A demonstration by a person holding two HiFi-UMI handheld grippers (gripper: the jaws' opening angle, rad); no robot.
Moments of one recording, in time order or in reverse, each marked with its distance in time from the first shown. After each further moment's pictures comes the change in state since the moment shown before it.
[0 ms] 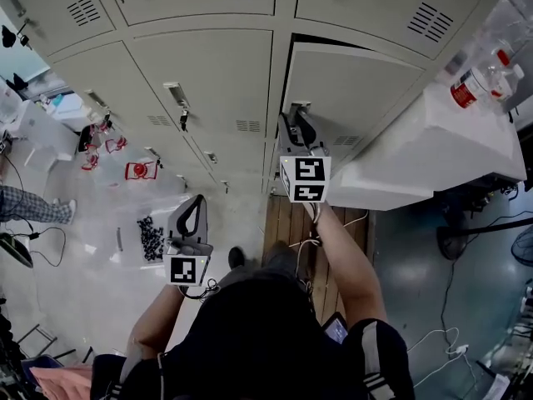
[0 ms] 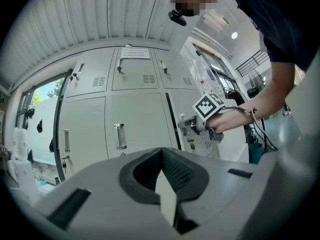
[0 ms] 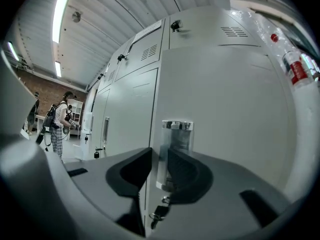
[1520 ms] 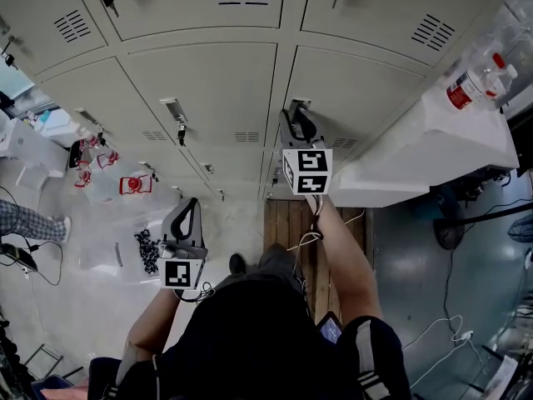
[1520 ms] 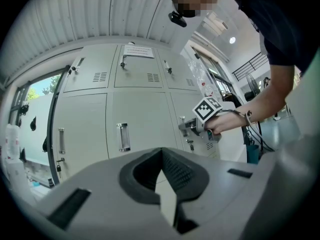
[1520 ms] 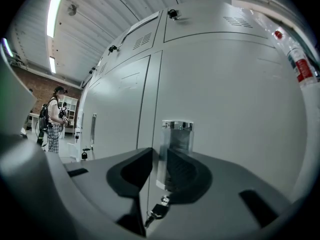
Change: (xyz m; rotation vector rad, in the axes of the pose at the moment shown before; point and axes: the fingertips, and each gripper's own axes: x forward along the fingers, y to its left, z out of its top) left arm 0.019 0.039 -0.001 0.005 -0.015 -0.064; right arm 0.036 -0.015 0.000 0.000 0.034 -0.052
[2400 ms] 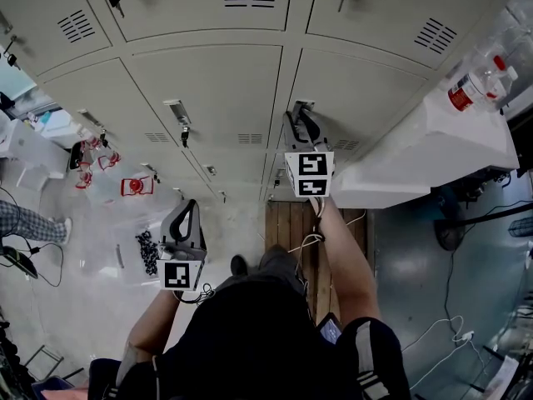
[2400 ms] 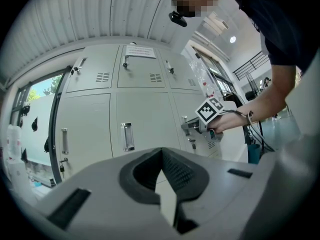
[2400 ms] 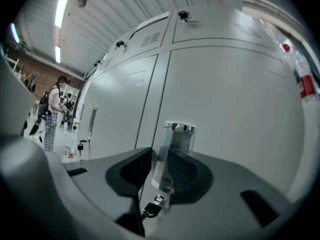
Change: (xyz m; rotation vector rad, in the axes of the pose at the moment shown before) left arm -0.005 0.011 -0.004 -0.020 0.015 0.017; right arm -0.001 -0.001 0.001 -0.102 0.004 -0.031
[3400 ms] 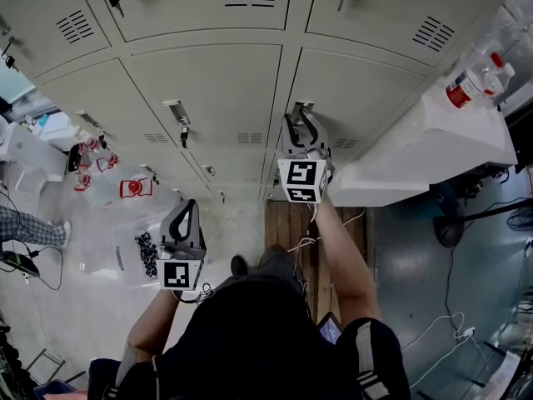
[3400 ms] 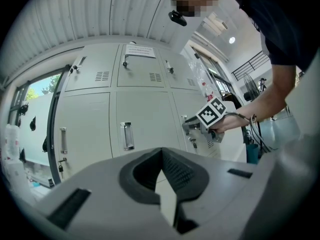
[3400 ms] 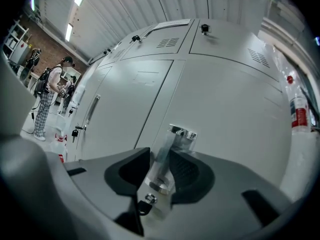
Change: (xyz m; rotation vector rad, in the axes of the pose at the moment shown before) left arm 0.000 0.003 -0.001 0.011 -0.006 -0.023; right arm -0.011 0.004 0.000 -0.179 -0.002 -0.102
